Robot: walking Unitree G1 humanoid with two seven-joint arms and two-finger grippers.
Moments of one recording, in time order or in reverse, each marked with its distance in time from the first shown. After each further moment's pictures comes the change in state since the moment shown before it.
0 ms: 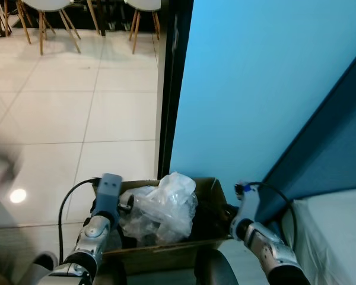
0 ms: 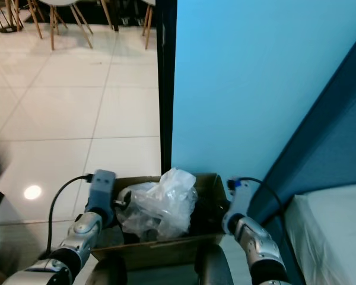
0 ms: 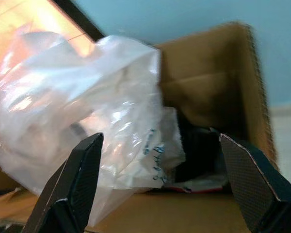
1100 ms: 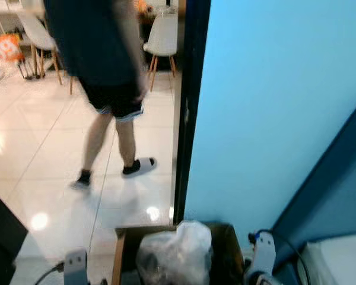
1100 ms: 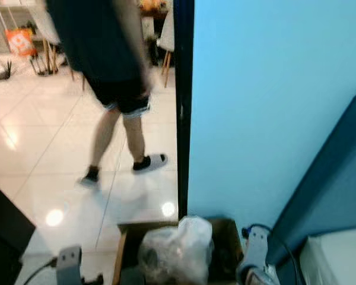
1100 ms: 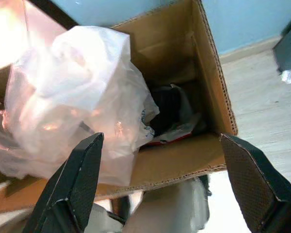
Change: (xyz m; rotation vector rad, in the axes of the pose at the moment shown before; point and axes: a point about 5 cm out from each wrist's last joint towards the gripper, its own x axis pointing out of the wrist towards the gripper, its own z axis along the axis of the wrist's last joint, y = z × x) left arm -0.107 0.030 -0.147 -0.141 0.664 0.229; right arm -0.039 -0.040 -0.095 0.018 0.269 -0.373
